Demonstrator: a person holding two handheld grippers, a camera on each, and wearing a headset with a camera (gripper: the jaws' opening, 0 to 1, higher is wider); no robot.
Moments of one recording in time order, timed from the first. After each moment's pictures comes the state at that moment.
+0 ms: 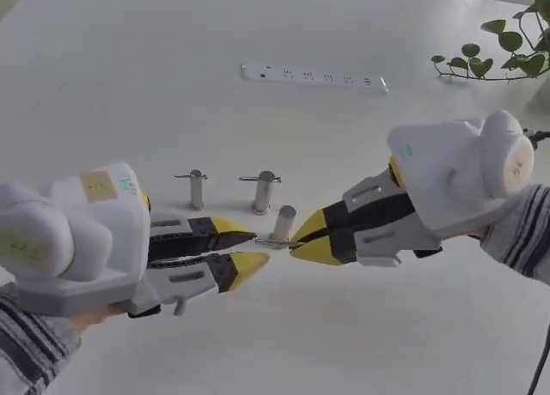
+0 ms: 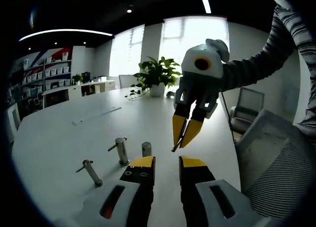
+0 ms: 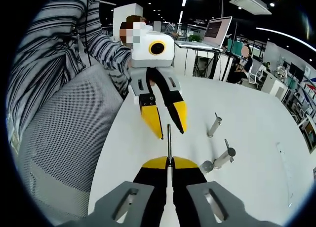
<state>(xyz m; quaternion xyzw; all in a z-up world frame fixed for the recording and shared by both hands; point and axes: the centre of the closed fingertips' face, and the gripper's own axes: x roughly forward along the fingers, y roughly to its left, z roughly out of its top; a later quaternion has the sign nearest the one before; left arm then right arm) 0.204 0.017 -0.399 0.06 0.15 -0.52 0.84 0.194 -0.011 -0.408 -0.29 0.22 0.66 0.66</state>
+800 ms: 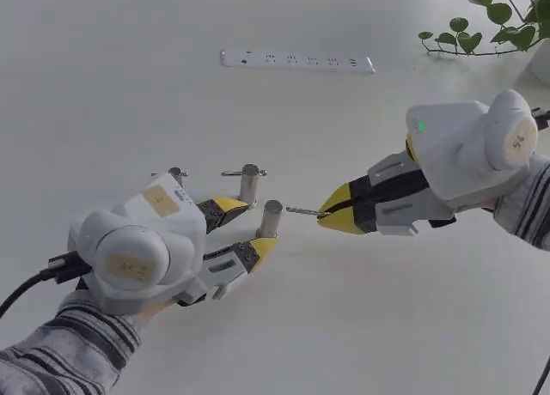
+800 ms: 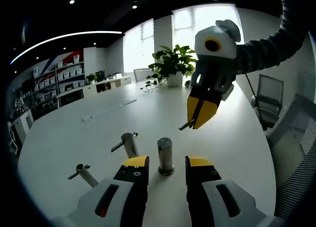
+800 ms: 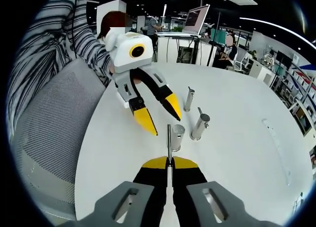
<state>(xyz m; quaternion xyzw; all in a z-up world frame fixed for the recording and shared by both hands) 0.250 -0.009 -0.443 0.10 0.17 -0.46 0.87 0.237 -0.058 -0.431 -0.29 0.26 0.60 0.70</state>
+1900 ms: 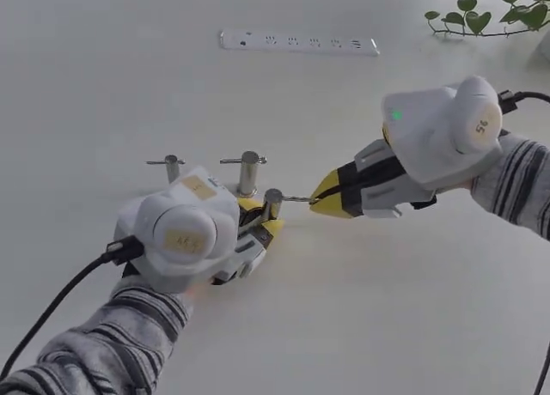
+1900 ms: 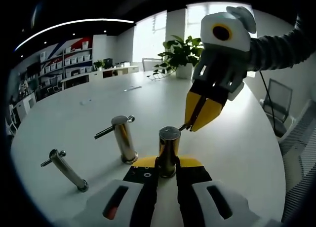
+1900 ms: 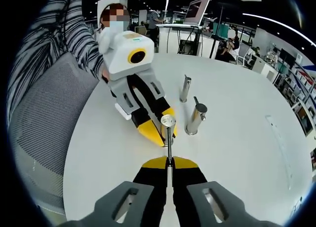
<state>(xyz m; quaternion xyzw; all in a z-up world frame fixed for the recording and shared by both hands) 0.264 -0.025 -0.476 0.07 0.21 -0.43 0.88 0.252 -0.051 -0.451 -0.31 0.27 0.61 0.68</state>
